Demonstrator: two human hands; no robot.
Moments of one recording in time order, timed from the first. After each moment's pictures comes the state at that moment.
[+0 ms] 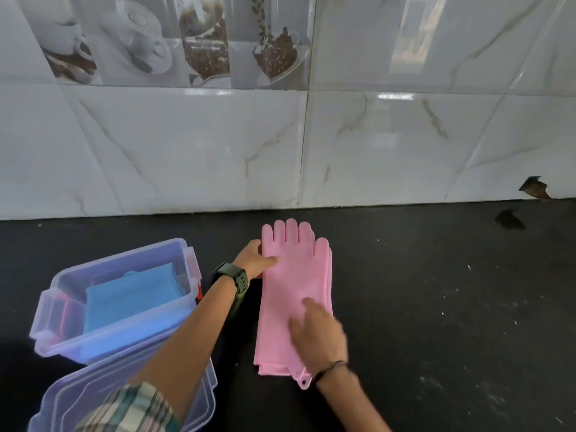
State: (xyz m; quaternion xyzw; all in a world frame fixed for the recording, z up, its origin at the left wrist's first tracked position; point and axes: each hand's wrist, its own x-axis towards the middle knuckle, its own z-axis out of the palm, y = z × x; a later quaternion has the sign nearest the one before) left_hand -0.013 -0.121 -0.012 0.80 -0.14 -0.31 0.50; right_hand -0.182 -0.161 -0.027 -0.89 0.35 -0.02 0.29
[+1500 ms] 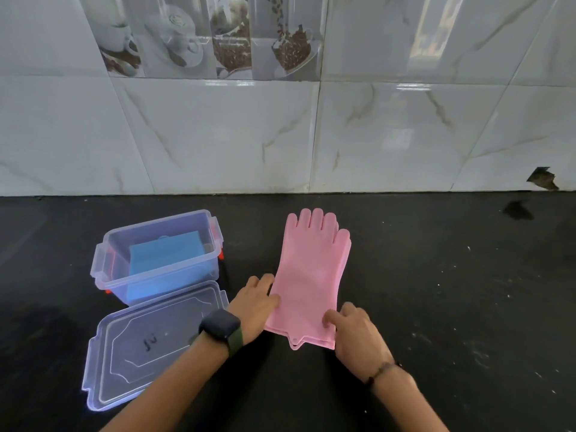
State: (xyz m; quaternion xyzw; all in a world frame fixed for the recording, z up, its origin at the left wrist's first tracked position) left_hand -0.130 -0.026 -0.044 0.89 -0.44 -0.08 0.06; right_hand -0.274 -0.178 -0.049 -0.97 0.18 0.05 0.14
